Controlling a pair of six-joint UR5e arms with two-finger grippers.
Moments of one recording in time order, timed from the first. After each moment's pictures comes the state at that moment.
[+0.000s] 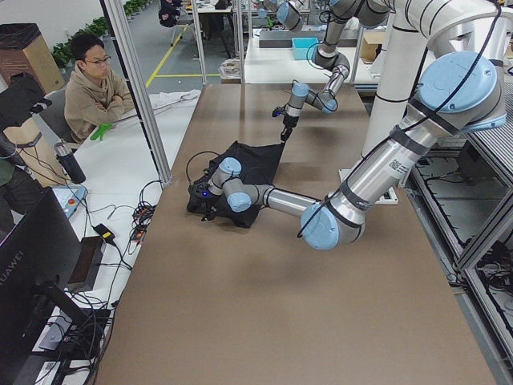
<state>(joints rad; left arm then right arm) -0.88 -2.39 -1.00 -2.30 -1.63 -1.70 0.52 -1.36 1.98 -1.19 1.71 1.70</state>
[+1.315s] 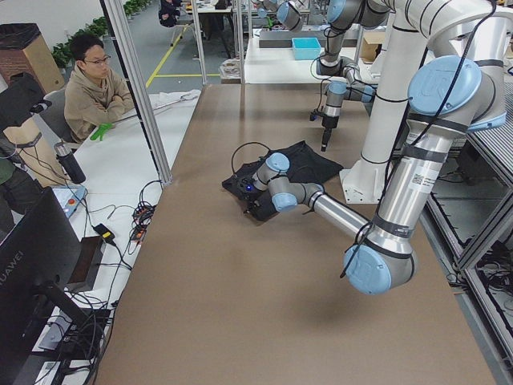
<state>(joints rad) -0.75 -1.99 -1.66 -2.17 -1.66 -1.69 0.14 -1.38 2.22 -1.33 1.52 1.79</state>
